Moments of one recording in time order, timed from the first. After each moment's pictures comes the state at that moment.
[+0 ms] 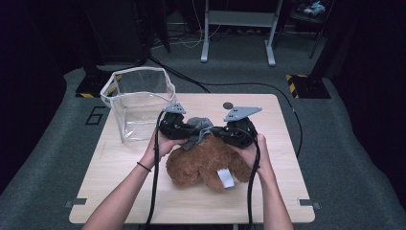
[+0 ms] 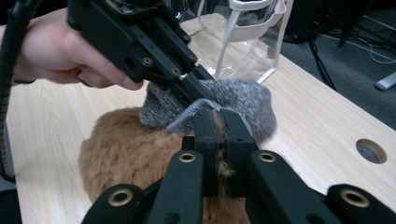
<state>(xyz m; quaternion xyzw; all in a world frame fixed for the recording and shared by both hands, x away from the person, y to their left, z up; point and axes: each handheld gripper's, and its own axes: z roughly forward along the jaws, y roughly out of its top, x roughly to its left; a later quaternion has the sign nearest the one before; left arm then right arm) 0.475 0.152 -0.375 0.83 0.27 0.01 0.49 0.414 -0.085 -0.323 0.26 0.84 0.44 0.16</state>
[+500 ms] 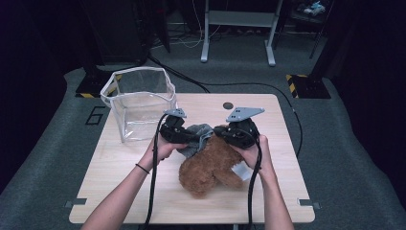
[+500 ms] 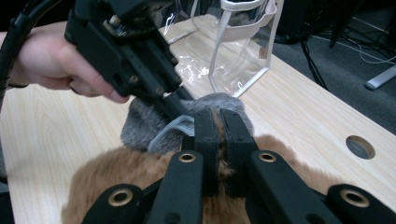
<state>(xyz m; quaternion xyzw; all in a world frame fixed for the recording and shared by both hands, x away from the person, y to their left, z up) 0.472 0.156 -0.392 0.83 0.27 -0.04 0.48 0.411 -0.091 -0.322 0.26 0.84 0.44 0.18</state>
